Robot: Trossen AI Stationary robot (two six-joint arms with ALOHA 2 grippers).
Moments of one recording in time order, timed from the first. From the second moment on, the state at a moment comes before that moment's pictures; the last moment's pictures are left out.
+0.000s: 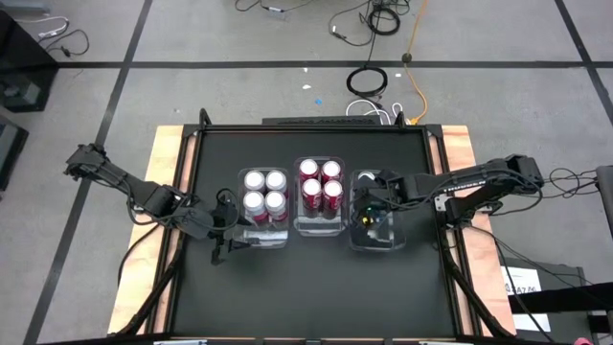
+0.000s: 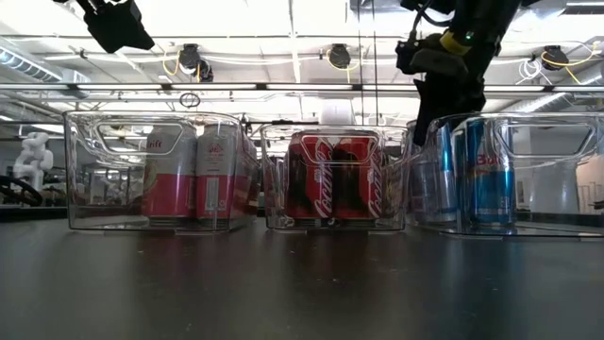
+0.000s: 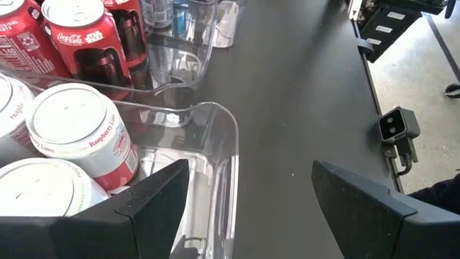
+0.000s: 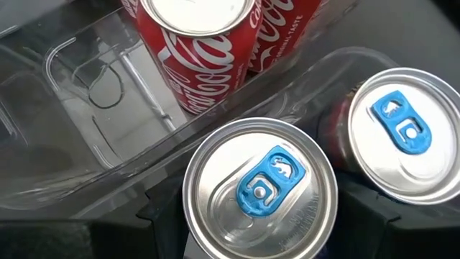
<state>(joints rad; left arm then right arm) -0.48 0.95 0.81 -0.56 -0.27 -0.49 0.08 1.38 0.97 -0.75 0.36 0.63</state>
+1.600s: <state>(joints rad) -0.47 0.94 0.74 -0.50 -0.57 -0.39 0.09 1.07 1.16 -1.05 0.23 0.48</state>
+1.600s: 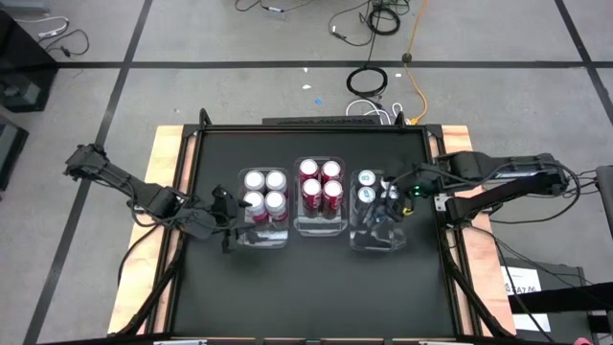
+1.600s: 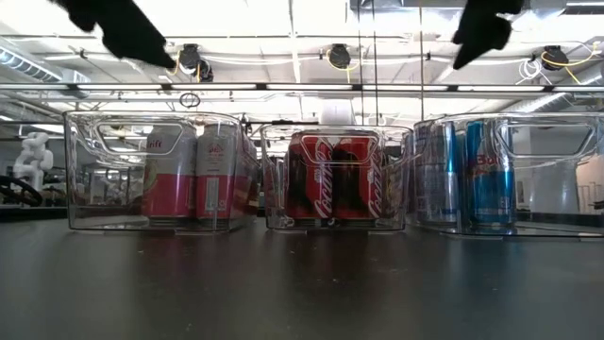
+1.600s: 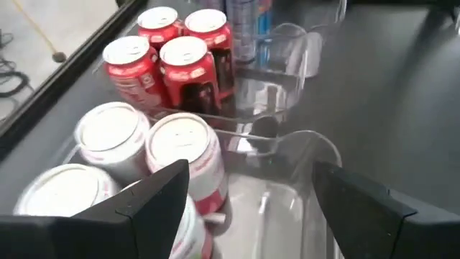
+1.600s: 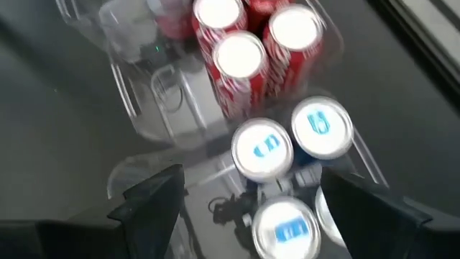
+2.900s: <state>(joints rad) 0.12 0.00 0.01 0.11 0.10 0.04 0.09 1.05 1.15 -1.05 0.32 0.67</state>
